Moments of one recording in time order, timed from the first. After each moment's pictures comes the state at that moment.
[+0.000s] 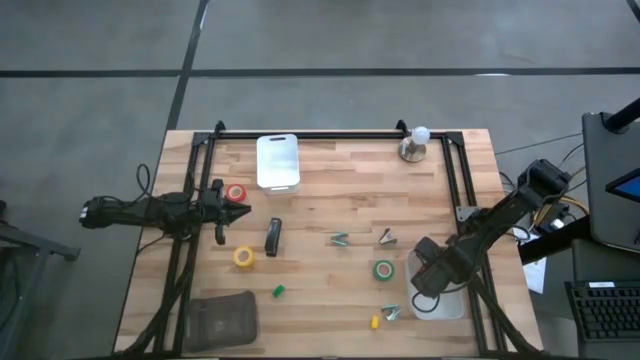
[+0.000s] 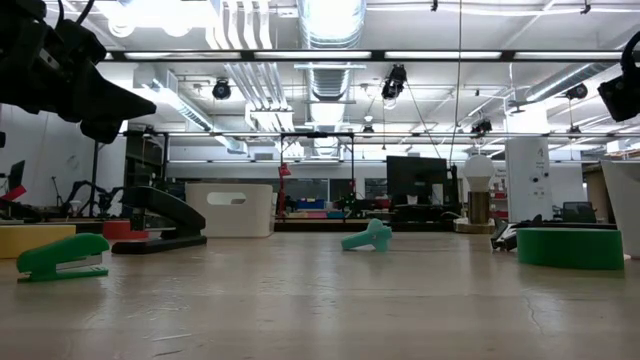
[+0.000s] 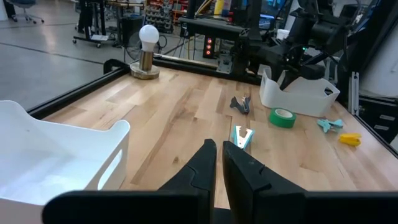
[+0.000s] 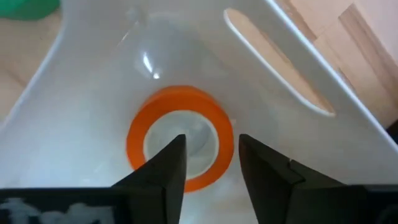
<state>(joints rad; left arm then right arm) -0.10 0.04 0.09 -0.24 -0.26 -0.18 0.72 1.38 0.77 -0.99 0.04 1.58</state>
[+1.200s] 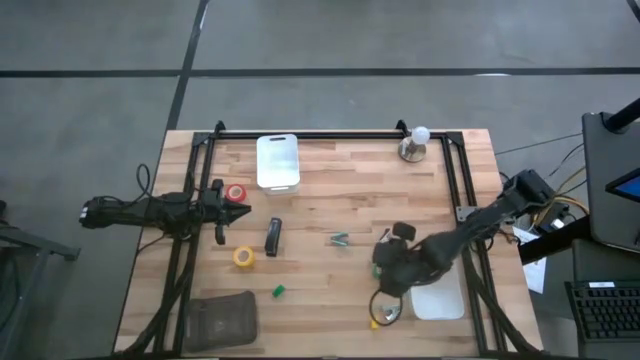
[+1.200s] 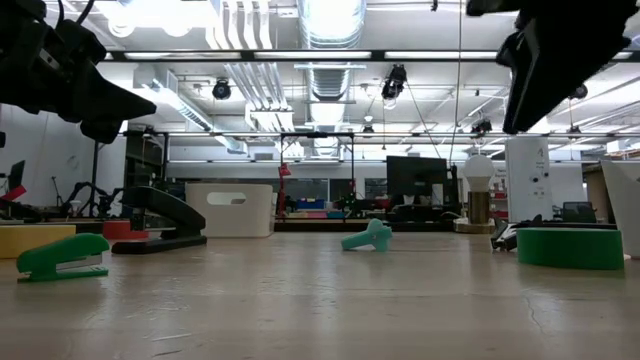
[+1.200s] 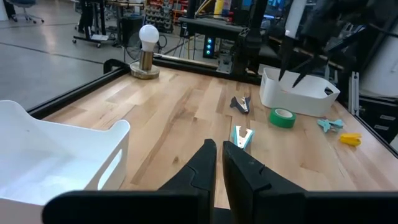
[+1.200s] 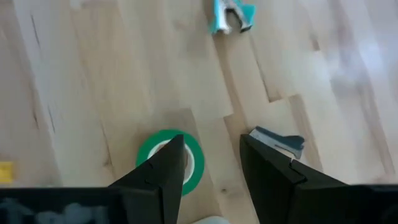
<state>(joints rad) -0.10 0.04 0.09 -0.24 -0.26 -0.18 0.54 1.60 1.15 -0.93 0.40 0.76</state>
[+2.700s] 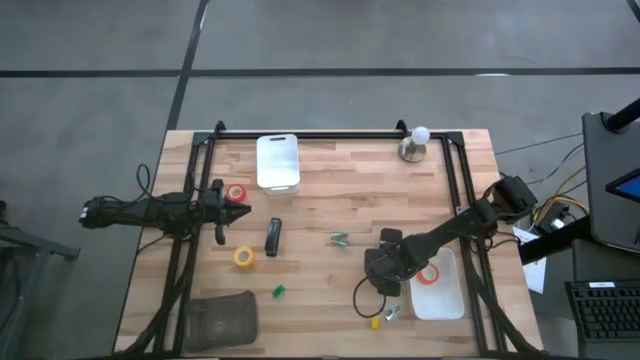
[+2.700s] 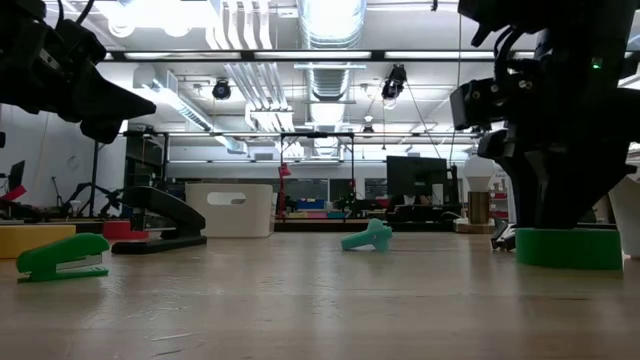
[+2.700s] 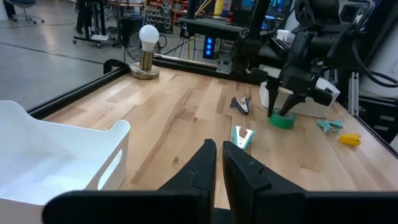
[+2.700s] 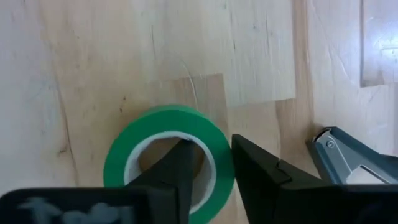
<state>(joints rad) -0.10 0.04 0.09 -0.24 -0.26 -0.18 0.44 1.73 0.98 -0.67 0.19 0.57</state>
